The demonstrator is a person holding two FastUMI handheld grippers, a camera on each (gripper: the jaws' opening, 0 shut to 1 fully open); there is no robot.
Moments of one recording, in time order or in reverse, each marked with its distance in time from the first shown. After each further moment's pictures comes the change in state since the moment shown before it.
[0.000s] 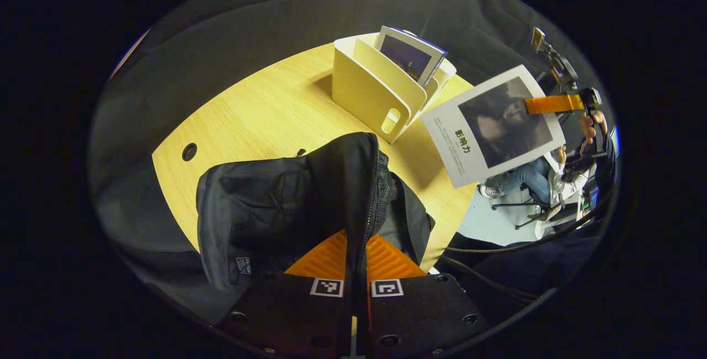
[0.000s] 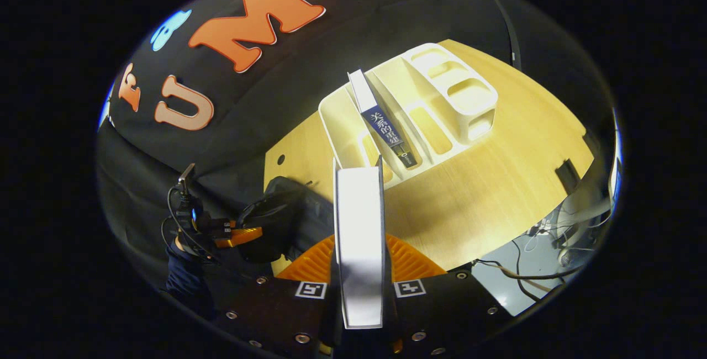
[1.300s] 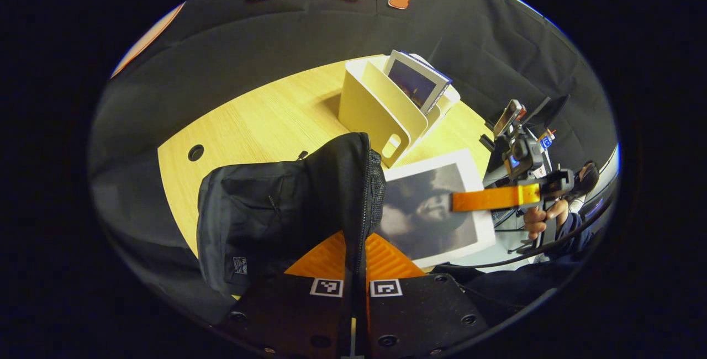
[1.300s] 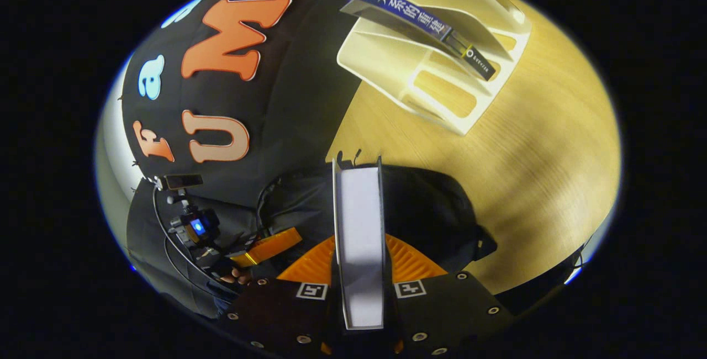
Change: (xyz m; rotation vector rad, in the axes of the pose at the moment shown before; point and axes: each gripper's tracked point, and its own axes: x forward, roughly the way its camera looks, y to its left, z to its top) left arm -0.013 -0.011 0.014 -0.094 -0.119 -0.003; right arm 0.152 0.099 -0.089 0.291 0.006 0.396
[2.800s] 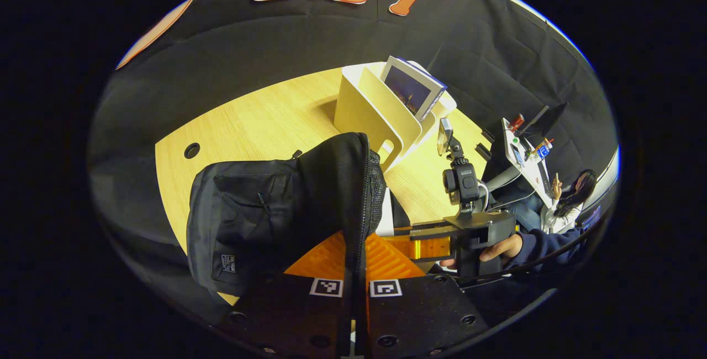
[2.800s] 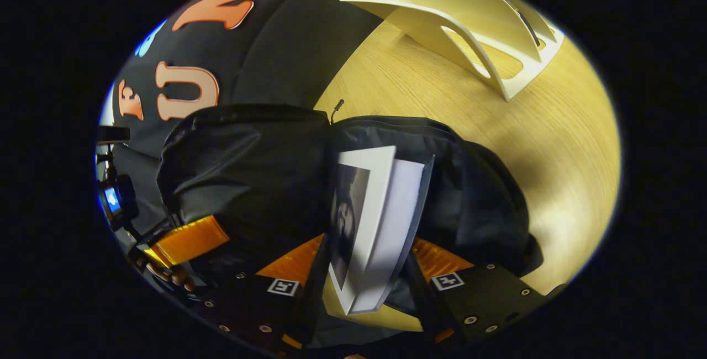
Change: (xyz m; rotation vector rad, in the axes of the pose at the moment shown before) left arm 0.008 -0.012 -0.002 -0.022 -0.046 -0.013; right arm 0.105 -0.031 -0.035 -0.174 0.098 -0.142
